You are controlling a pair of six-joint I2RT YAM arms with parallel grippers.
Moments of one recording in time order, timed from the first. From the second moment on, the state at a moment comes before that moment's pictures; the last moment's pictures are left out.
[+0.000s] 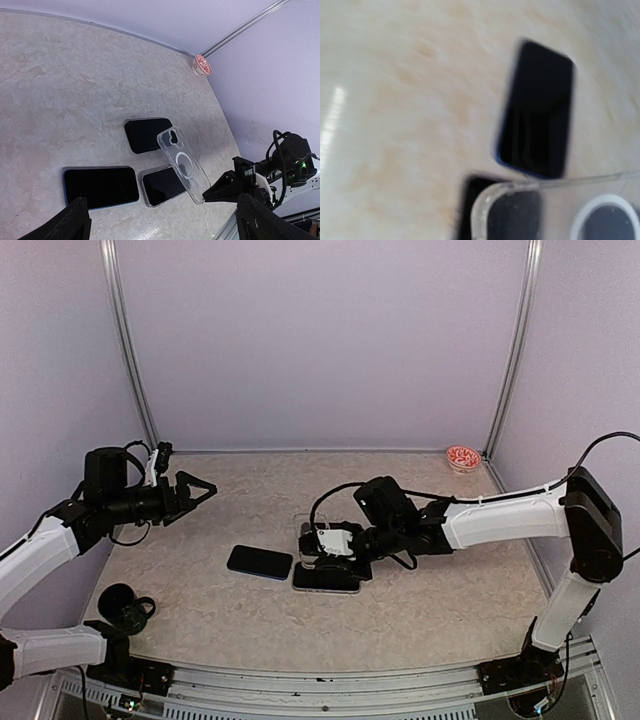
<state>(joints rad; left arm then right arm) -0.26 0.96 0.73 -0.21 0.54 -0.54 0.95 1.72 1.07 -0.06 -0.36 -0.71</state>
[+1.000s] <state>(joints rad) -0.21 0.90 0.66 -0.19 0.57 -0.55 1.18 1.86 1.26 -0.27 -0.53 -1.27</state>
